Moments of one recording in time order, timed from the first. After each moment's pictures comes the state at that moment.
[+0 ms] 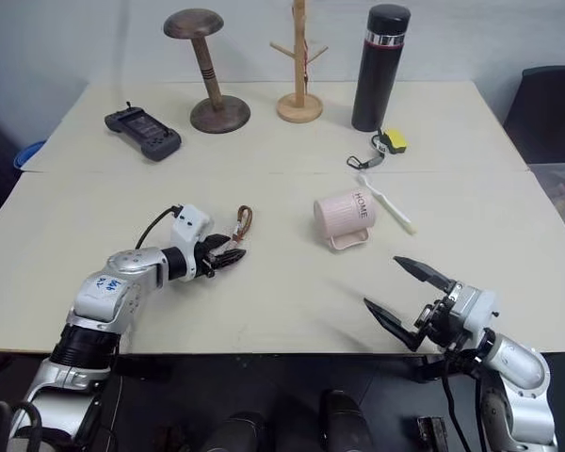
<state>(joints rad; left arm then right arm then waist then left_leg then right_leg) -0.51 0.51 -0.10 0.05 -0.27 0.67 -0.53 0.16 -0.50 -0.25 -0.16 0.56 -0.28 1.05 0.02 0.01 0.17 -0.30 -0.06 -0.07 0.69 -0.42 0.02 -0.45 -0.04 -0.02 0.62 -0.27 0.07</state>
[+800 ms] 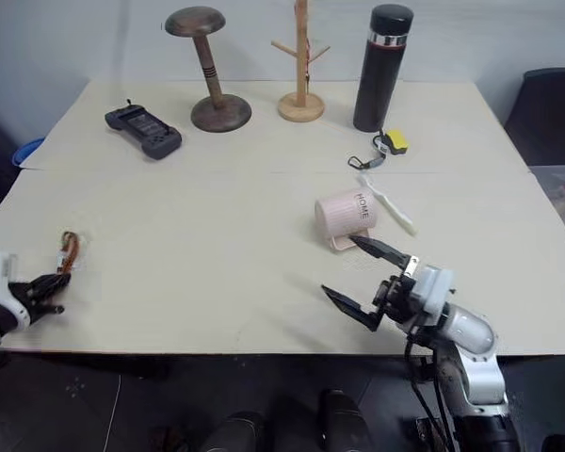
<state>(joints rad) -0.07 0.79 0.59 0.33 -0.39 0.49 -0.59 -0.10 -0.42 -0.04 -0.17 0.52 -0.28 1.06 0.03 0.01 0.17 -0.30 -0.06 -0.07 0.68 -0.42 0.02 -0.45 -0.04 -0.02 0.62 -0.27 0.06</state>
